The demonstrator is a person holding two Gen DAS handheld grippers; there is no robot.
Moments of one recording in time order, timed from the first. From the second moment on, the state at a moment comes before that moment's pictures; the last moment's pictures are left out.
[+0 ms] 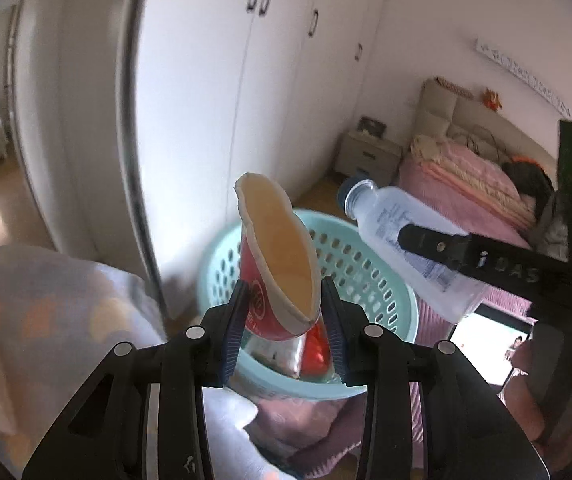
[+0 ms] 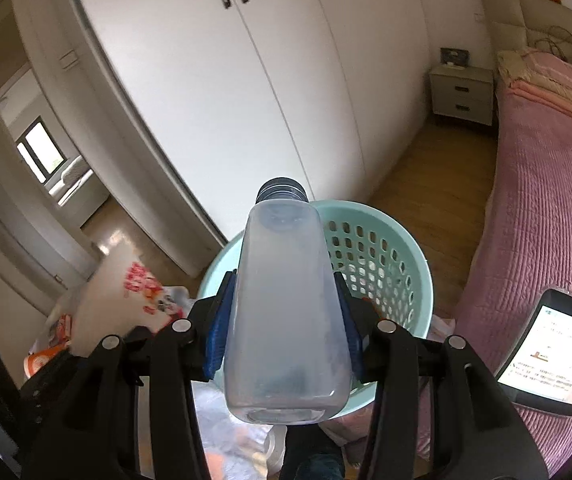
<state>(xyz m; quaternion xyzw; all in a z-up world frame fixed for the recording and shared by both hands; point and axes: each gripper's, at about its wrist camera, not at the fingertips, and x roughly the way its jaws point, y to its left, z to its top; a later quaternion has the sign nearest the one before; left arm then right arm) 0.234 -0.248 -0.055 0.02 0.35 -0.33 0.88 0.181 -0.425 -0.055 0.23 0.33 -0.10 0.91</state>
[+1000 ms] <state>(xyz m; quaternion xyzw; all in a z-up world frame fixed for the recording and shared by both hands) 0.224 -0.192 -0.051 -0.03 0.34 -0.28 0.90 0.186 -0.405 -0.053 0.22 0.33 -0.08 0.91</state>
